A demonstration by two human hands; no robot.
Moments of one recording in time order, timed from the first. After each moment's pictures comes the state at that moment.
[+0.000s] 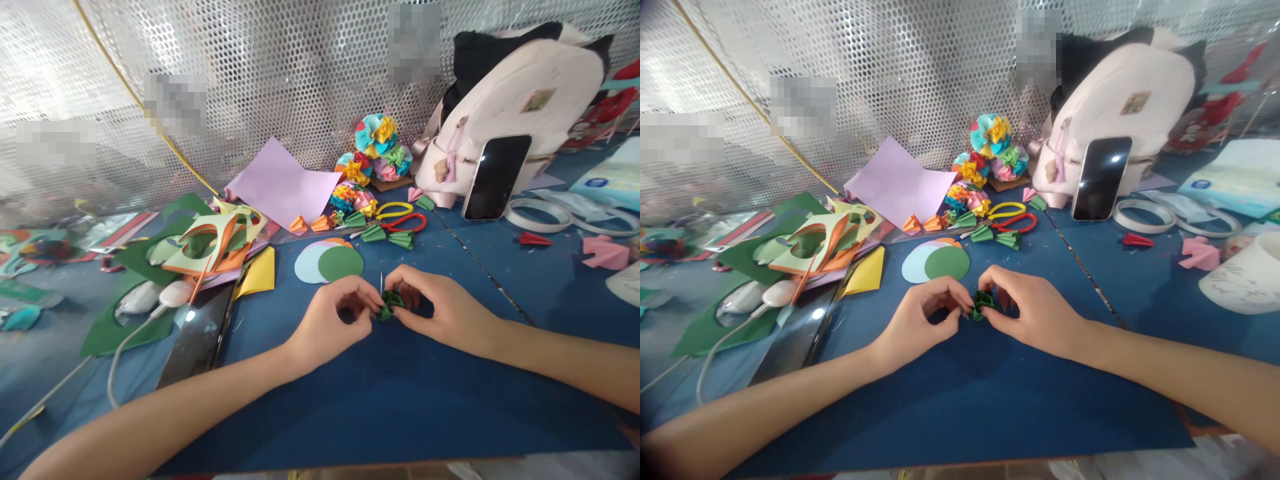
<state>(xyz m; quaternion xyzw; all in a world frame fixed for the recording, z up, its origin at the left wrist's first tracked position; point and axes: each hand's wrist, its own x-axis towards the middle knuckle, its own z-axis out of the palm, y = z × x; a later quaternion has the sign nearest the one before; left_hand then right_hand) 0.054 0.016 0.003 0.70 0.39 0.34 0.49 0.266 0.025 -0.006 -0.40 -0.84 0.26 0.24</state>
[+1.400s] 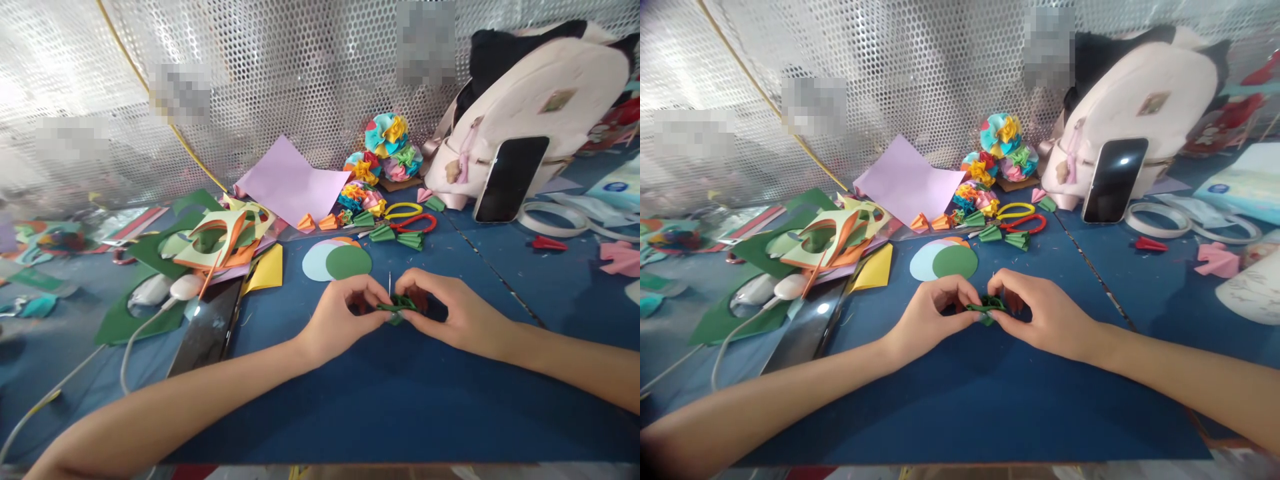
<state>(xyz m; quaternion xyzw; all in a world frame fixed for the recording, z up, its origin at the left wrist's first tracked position) 0.054 0.019 -0.003 0.65 0.40 0.35 0.54 0.267 0.025 -0.005 -0.37 -0.84 0.31 0.24</state>
